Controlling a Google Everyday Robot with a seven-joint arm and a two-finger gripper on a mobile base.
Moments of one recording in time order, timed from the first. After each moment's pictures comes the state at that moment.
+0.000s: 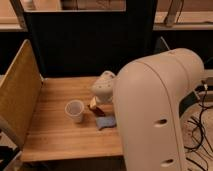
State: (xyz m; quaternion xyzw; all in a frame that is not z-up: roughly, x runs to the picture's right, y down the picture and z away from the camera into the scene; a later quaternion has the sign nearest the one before) arm -0.018 0.099 0.867 -0.20 0.12 0.63 0.74
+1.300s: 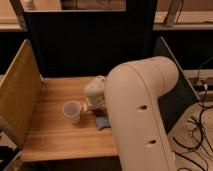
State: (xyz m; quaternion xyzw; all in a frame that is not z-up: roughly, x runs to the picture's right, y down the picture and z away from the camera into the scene) arm -0.075 0.142 0.913 -0.28 0.12 0.58 0.76
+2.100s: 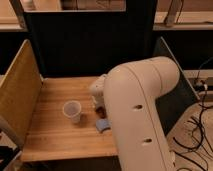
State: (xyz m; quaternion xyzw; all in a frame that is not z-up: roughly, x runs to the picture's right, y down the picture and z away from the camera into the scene) arm -0.038 0.125 0.925 -0.24 0.14 0.61 0.75
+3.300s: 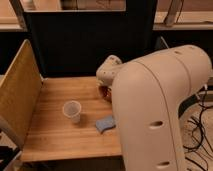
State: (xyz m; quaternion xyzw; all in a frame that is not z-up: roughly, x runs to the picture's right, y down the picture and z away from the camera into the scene) arm -0.004 -0.040 0.872 -0.10 0.03 0.68 0.72
